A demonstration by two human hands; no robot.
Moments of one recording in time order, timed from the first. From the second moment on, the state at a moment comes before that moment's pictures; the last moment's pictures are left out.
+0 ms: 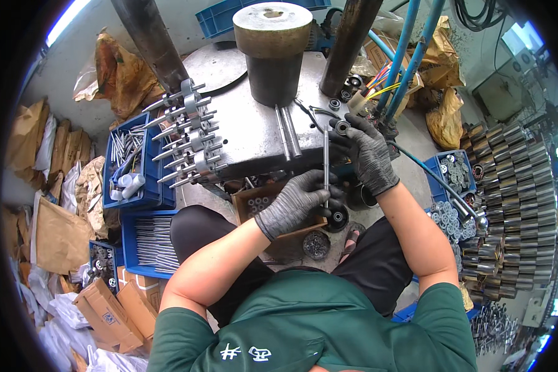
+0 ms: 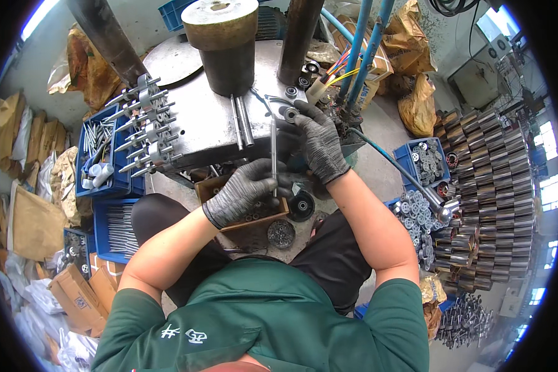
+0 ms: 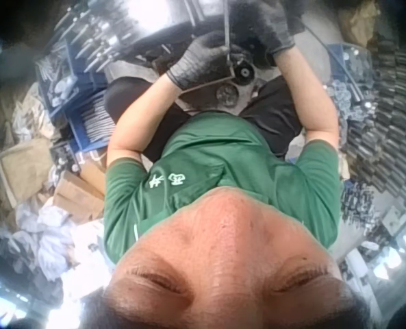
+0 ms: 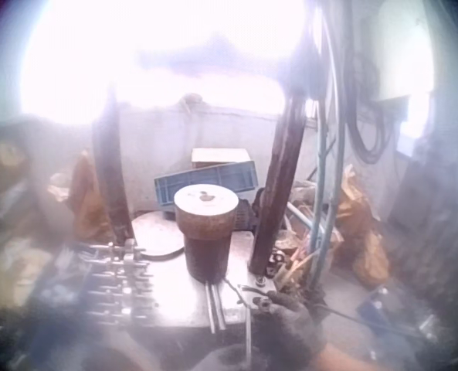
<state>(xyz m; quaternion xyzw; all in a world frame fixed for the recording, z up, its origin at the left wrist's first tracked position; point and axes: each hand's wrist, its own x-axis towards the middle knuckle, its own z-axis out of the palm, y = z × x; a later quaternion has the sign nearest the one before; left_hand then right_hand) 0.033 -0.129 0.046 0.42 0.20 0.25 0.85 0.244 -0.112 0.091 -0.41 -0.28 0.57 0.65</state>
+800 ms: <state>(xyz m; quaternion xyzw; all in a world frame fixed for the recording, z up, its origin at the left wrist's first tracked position) 0.058 -0.130 0.027 0.63 0.27 0.25 0.68 0.247 -0.144 0.099 -0.51 -0.29 0.61 0.54</state>
